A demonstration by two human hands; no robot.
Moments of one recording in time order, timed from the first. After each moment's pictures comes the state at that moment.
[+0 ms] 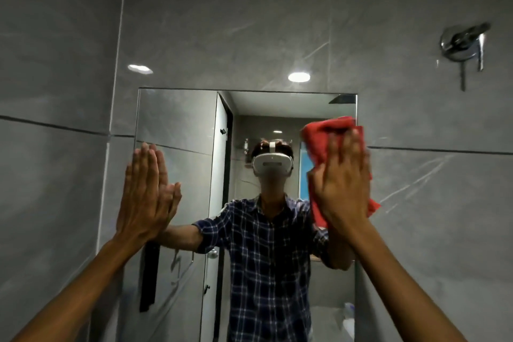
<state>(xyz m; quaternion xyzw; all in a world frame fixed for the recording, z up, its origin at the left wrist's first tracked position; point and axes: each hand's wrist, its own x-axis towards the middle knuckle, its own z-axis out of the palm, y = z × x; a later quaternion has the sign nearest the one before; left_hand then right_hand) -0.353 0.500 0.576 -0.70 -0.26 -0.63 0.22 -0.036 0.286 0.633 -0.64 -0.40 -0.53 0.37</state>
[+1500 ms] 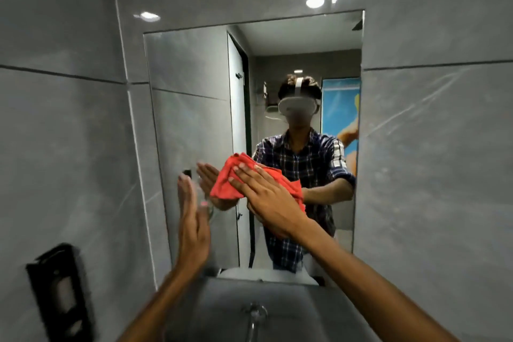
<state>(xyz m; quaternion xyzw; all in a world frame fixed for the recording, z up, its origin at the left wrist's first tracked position) -0.335 0.365 0.423 -0.70 -0.28 -0.62 -0.21 -0.148 0.299 0.487 -0.50 -0.77 -0.35 0.17</state>
